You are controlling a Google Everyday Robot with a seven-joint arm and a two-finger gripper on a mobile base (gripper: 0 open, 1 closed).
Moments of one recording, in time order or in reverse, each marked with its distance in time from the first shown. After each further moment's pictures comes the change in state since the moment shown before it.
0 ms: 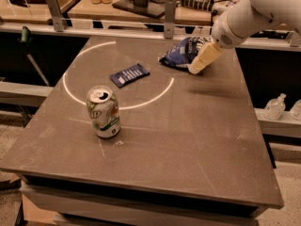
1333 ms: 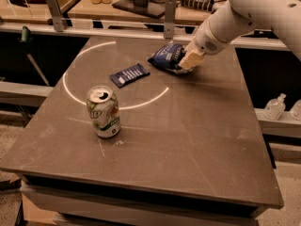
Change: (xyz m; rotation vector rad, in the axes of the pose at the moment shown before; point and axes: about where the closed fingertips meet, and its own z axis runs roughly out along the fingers) arm -0.022 0.048 0.034 -0.188 -0.005 -0.100
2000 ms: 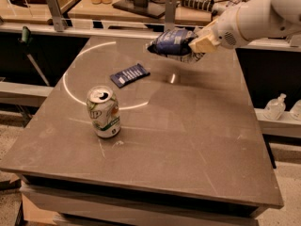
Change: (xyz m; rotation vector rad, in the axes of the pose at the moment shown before) arm -0.019 -0.006 -0.072 0.162 -0.256 0.143
